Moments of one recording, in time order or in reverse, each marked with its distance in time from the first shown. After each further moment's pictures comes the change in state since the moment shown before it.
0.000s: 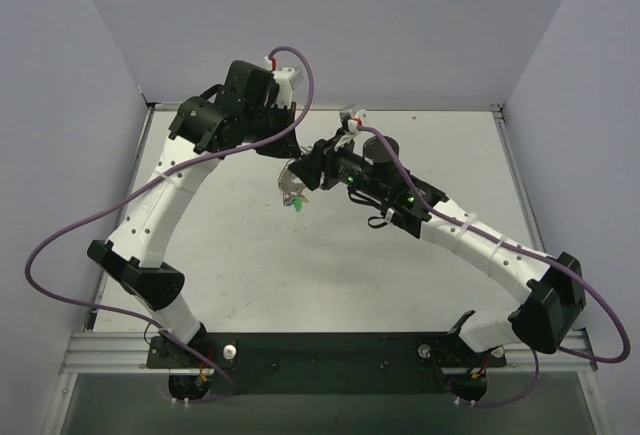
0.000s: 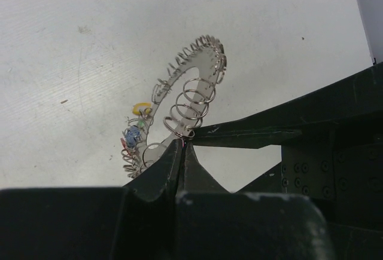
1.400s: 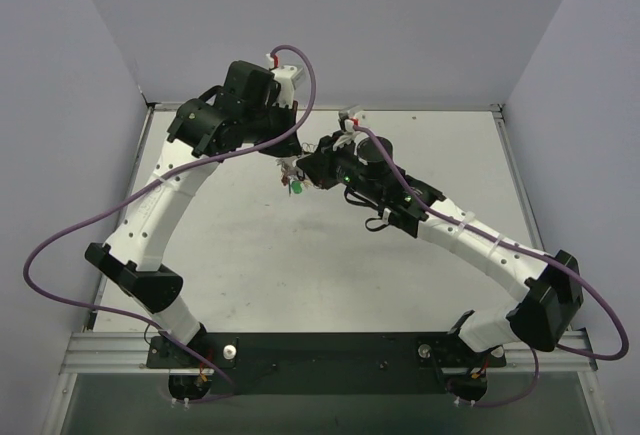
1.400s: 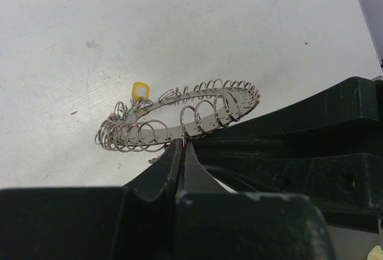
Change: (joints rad) left arm -0.016 -0.018 -0.006 0.033 -0.033 0.037; right arm 0.013 0.024 0.026 -0.065 0.121 0.012
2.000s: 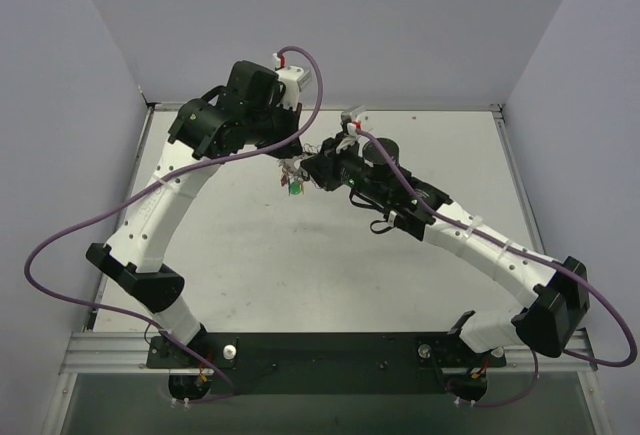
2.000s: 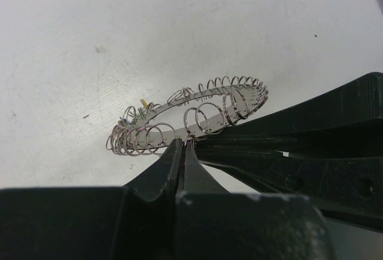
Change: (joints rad) left arm -0.024 0.009 0.042 -0.032 -0.040 0.060; right arm 0.003 -0.037 -0.006 -0.025 0.003 -0.061
